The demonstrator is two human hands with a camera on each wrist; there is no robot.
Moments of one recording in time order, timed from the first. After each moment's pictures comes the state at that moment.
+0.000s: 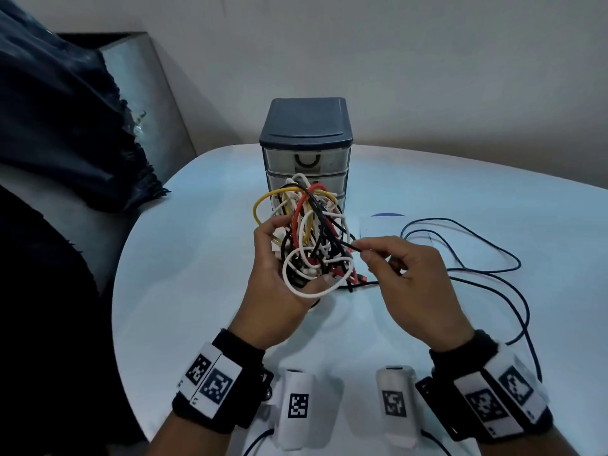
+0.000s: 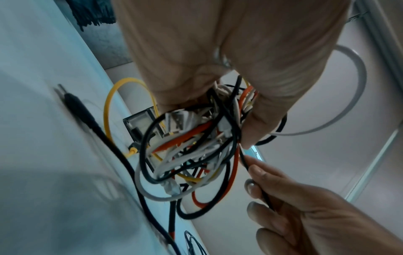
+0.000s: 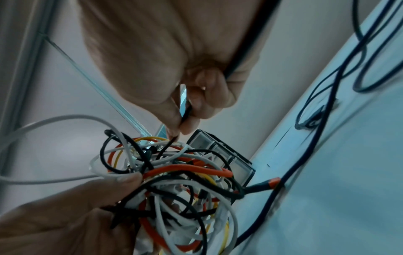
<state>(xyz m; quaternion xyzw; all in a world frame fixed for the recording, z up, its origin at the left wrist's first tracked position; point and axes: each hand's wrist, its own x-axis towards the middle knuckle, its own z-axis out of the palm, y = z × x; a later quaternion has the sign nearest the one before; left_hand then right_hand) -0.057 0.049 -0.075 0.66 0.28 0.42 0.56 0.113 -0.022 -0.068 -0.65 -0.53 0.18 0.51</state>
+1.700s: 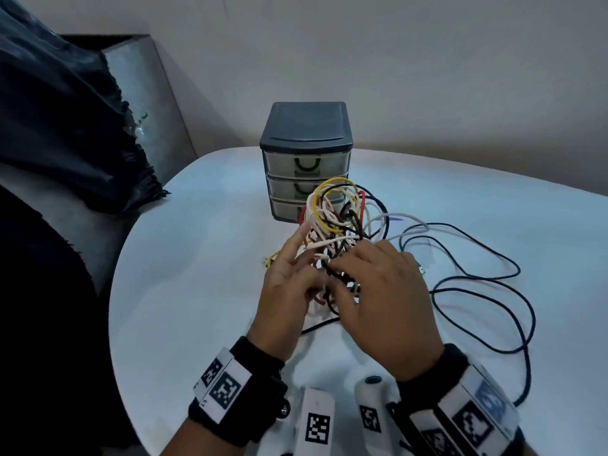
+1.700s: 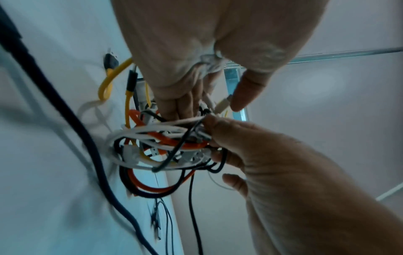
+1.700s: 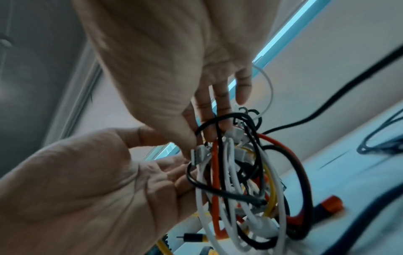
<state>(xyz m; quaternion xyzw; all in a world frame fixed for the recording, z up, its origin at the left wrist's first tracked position) -0.035 0.042 -0.083 0.44 0.29 0.44 0.73 0.079 -0.023 -0.062 -0.69 -0.66 -0.07 0.28</state>
